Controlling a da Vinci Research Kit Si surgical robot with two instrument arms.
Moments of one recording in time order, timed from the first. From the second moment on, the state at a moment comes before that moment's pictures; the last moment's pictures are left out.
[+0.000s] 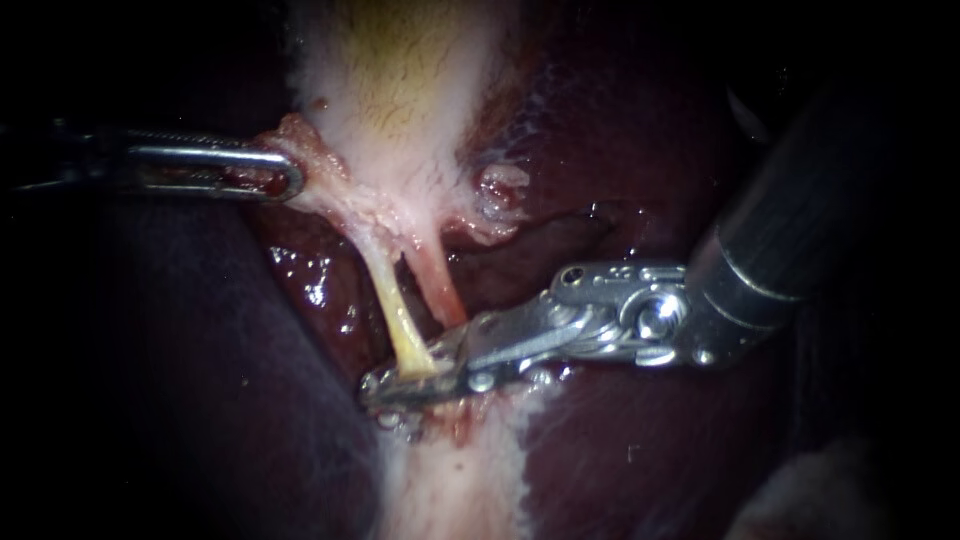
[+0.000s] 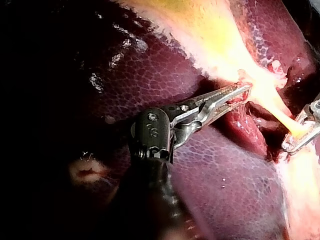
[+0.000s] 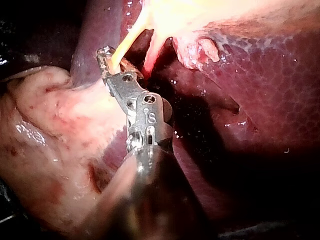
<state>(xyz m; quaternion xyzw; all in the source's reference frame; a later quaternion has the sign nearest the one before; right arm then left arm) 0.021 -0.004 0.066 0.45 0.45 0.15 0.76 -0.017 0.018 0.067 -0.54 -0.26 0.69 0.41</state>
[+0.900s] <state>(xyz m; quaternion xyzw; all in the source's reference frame) 0.022 -0.004 0.066 0.36 0.49 0.13 0.78 -0.017 0.018 0.067 -0.54 -0.27 0.69 0.41</state>
